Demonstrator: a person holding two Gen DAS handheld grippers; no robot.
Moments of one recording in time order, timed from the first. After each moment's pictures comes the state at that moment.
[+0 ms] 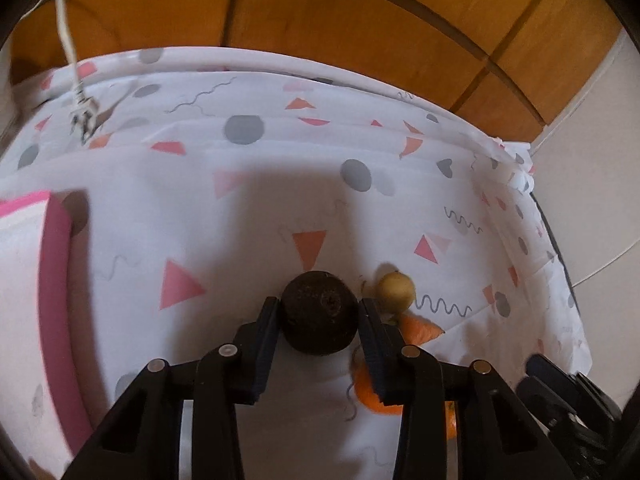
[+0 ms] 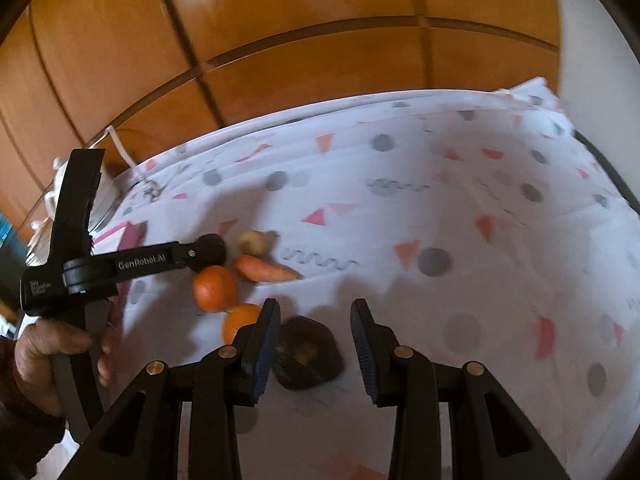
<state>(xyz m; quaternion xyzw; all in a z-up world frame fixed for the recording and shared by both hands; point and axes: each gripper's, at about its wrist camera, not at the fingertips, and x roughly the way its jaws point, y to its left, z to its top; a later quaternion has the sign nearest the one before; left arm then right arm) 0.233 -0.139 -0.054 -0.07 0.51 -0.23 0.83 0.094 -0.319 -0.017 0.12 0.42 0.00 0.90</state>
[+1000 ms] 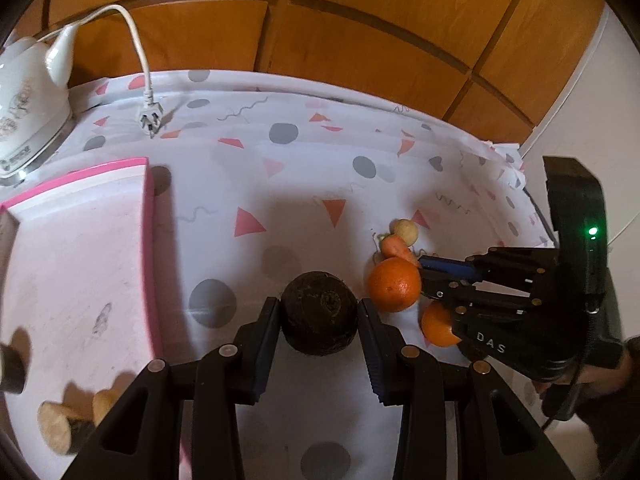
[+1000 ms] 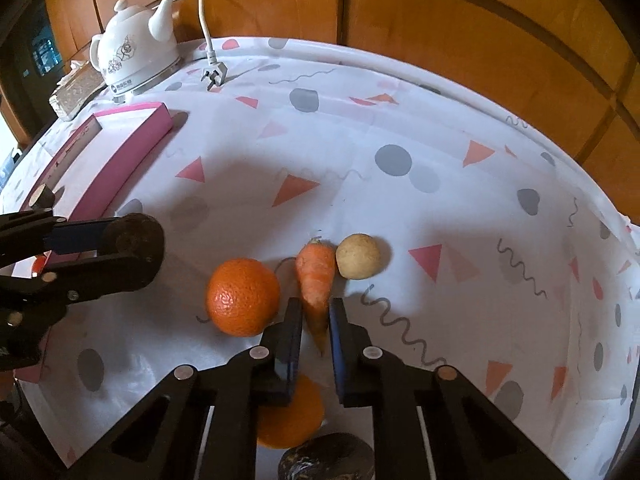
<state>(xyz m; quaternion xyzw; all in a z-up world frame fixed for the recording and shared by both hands) 0.167 -0.093 -0.027 -0.06 0.47 -0.22 0.85 0.180 -0.257 -0.051 -0.10 0.50 0.14 0.85</state>
